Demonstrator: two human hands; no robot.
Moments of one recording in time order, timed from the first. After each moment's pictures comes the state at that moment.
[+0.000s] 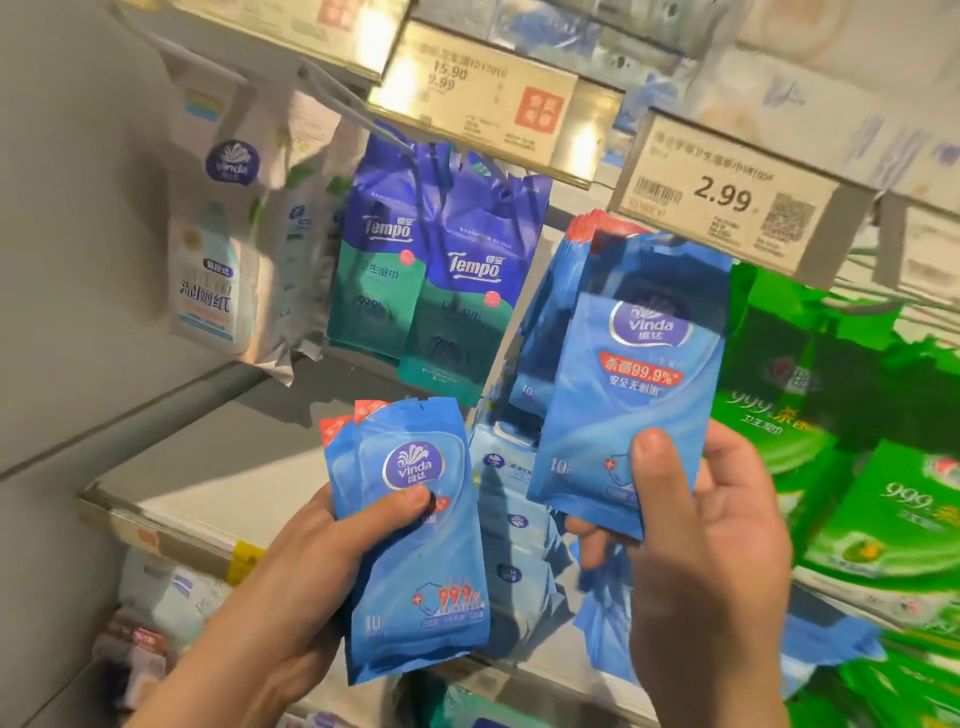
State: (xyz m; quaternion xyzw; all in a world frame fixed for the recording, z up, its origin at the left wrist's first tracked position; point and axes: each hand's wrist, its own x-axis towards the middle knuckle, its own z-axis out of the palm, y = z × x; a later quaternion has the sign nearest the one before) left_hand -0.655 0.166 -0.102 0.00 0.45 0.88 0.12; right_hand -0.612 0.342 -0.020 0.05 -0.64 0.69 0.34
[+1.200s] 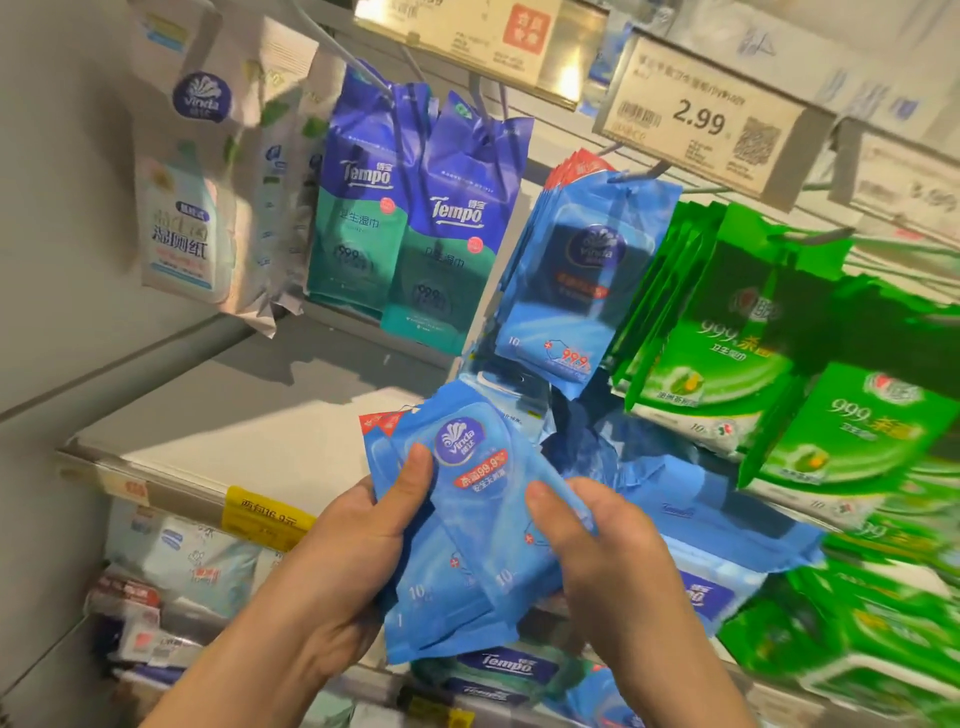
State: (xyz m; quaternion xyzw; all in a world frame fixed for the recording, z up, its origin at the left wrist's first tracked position) left_hand -0.629 0.195 -0.108 -0.04 0.40 0.89 0.19; right_hand -0.588 0.353 -0.070 -0.09 -0.85 0.52 0.10
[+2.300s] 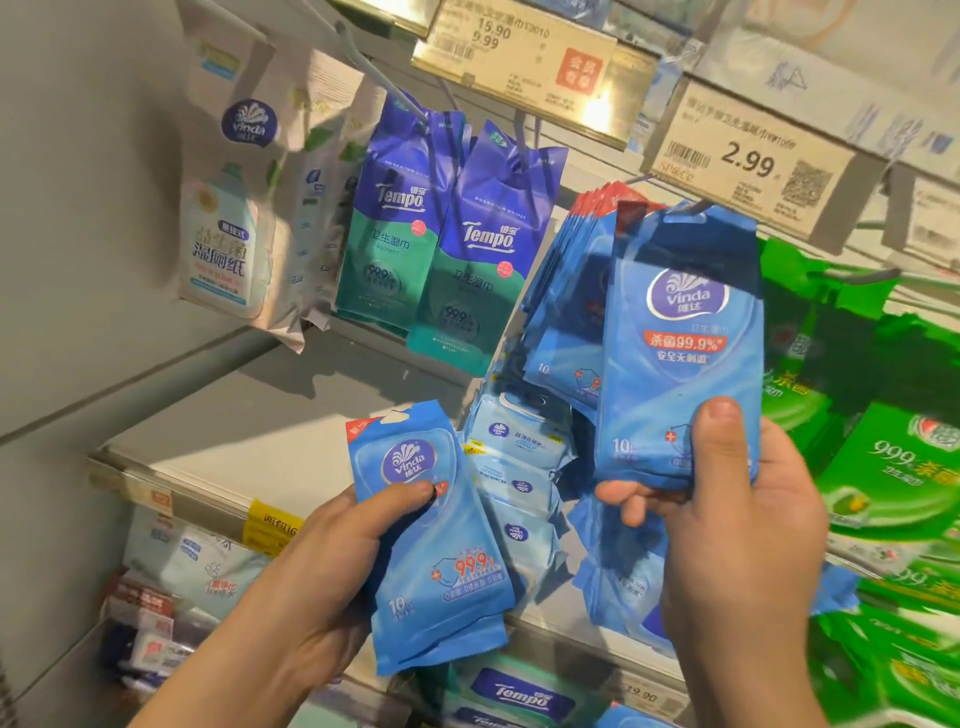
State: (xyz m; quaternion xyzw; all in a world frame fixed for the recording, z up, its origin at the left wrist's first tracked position) left_hand -0.637 0.168 -0.111 -0.05 0.41 0.90 0.17; right_hand -0.600 0.344 -0.021 0.00 -0.67 0.63 0.39
